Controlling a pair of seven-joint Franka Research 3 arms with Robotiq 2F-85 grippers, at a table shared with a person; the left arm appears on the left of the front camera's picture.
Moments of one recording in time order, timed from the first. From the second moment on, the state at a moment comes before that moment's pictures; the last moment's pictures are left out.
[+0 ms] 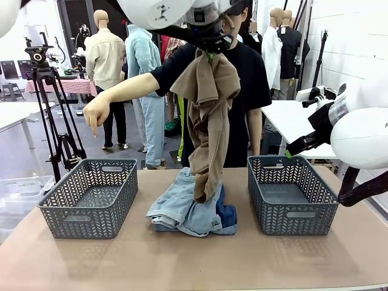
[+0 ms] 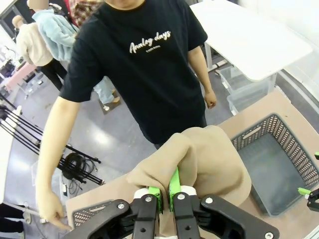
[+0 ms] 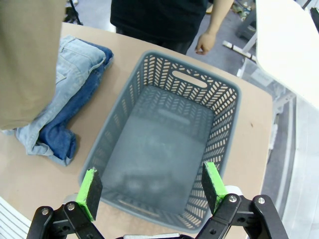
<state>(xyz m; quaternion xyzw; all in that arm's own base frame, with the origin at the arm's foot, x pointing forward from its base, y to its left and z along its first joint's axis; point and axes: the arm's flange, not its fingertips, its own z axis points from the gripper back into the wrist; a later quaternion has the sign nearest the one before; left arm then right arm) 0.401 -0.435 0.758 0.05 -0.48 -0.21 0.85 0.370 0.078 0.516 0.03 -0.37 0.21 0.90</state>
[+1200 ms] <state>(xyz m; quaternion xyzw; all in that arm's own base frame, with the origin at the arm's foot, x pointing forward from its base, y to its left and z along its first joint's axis) 0.386 -0.232 0.854 0.24 -0.50 0.03 0.83 0.370 0.077 0.516 0.03 -0.37 0.21 0.90</state>
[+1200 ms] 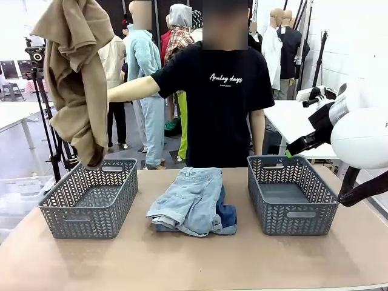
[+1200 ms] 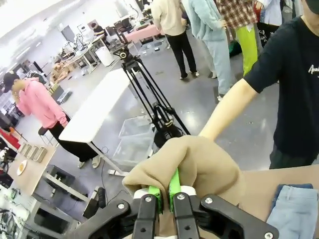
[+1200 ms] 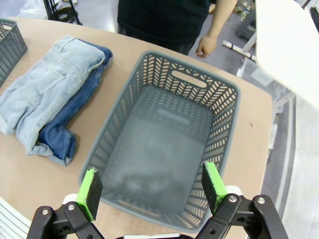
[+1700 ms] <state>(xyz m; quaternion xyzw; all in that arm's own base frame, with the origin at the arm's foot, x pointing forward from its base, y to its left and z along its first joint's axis) 0.392 -0.246 0.849 0.24 -0.50 0.02 0.83 0.370 0.077 0.516 0.03 -0.37 0.21 0.90</state>
